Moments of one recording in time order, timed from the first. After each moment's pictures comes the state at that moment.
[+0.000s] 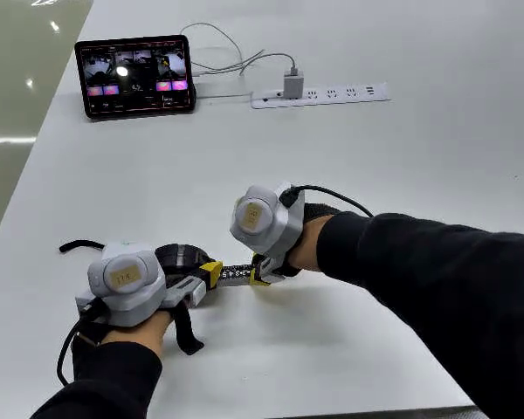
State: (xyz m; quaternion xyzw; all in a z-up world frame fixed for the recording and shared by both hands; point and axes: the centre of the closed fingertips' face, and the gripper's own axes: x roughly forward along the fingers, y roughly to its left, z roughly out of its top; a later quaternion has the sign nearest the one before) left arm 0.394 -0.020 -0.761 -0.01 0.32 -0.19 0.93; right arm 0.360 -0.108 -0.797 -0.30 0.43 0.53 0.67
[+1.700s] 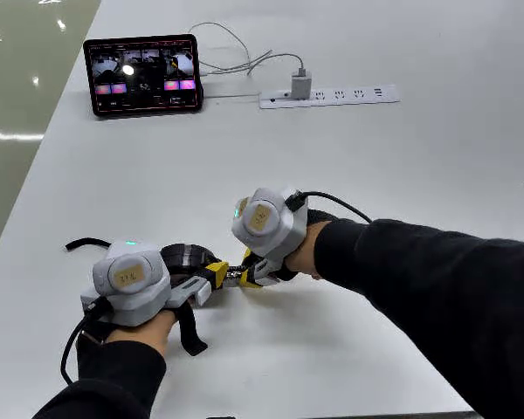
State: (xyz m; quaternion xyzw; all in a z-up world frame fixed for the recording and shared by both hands) left arm 0.394 -0.019 -0.760 -0.01 0.32 -0.20 0.93; right arm 0.361 -0.082 -0.793 -0.27 0.39 0.55 0.68
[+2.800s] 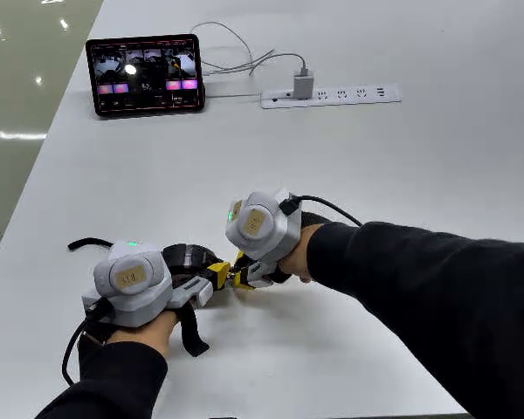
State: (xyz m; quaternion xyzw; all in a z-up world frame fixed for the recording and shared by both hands) left arm 0.393 -0.020 -0.761 -0.01 0.32 -0.20 0.93; right arm 0.364 -0.068 -0.795 -0.27 0.38 0.56 0.68
